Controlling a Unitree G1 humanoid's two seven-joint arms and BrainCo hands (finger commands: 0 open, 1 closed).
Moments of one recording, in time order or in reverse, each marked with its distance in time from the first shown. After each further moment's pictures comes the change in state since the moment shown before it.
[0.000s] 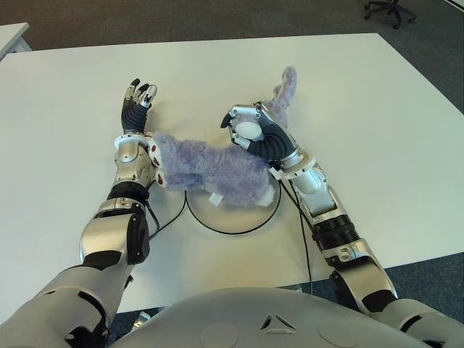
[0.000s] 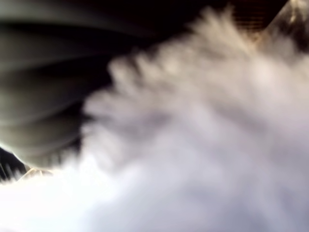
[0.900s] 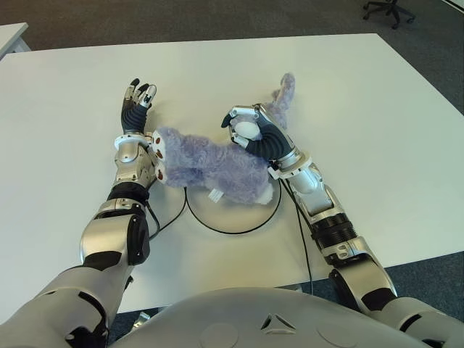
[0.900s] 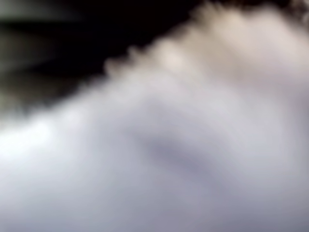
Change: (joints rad) left arm -0.001 -0.002 0.001 -0.009 -0.001 0.001 0.000; right arm -0.013 -0.006 0.017 0.065 -0.030 -0.001 -0.031
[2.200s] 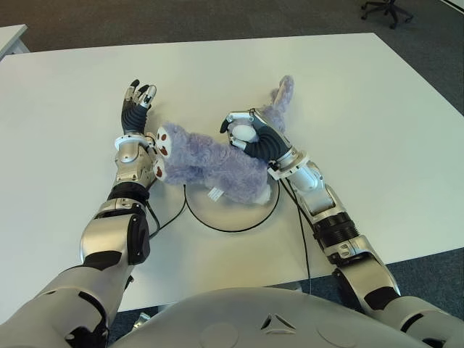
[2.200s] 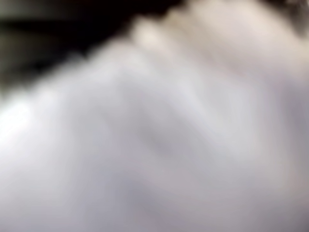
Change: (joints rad) left arm -0.003 -0.001 0.002 0.010 0.000 0.004 0.003; right arm -0.008 -0.030 0.024 0.011 0.018 0.098 0.090
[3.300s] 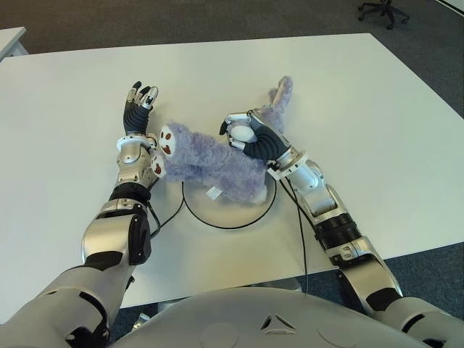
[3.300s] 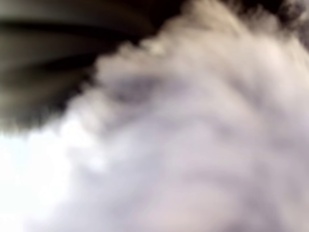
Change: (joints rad) left arm 0.001 -0.007 -0.001 0.001 0.001 0.006 0.004; right arm 0.006 -0.012 0.015 -0.033 0.014 0.077 0.040
